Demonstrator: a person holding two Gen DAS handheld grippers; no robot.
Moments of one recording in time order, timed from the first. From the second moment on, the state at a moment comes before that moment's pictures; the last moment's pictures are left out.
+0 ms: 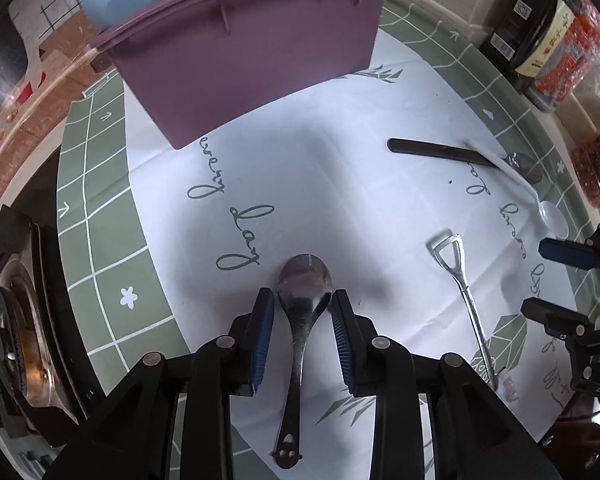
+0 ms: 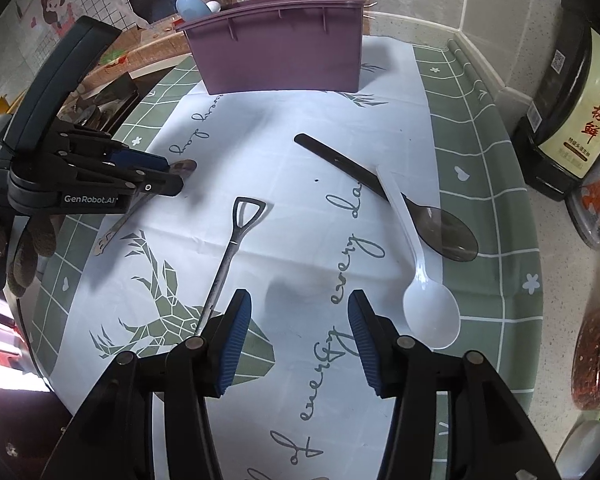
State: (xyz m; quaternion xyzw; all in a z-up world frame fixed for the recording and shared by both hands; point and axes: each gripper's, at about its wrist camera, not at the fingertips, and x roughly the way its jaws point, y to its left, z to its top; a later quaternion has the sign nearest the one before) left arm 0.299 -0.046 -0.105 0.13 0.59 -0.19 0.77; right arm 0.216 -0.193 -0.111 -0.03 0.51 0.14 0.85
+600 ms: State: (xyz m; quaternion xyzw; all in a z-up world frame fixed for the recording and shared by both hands) left arm 0.271 -0.024 -0.098 0.01 0.53 -0.14 0.83; right arm 0.245 -0.159 -0.108 -0.01 0.50 0.12 0.86
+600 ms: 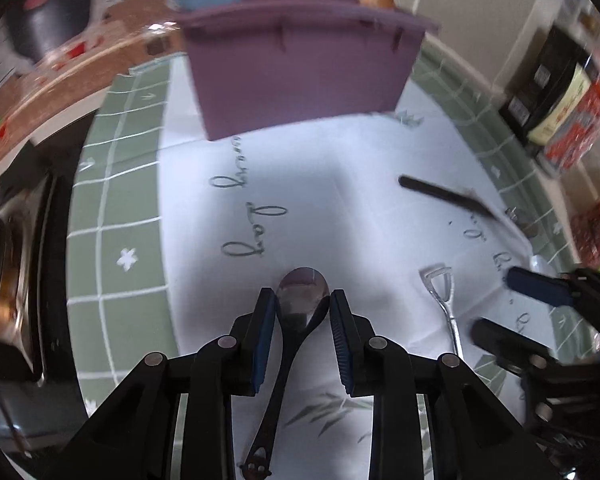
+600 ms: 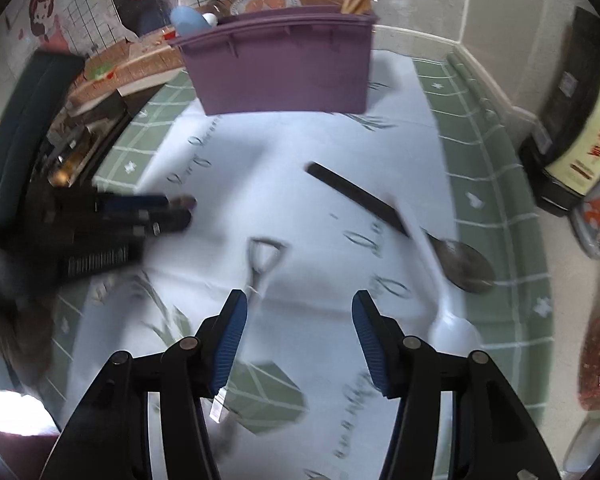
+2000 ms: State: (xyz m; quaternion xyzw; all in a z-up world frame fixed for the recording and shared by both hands) left arm 0.302 -0.015 -0.104 0.05 0.56 -0.15 0.81; right arm 0.234 -0.177 -0.101 0.00 0.48 0.10 0.87
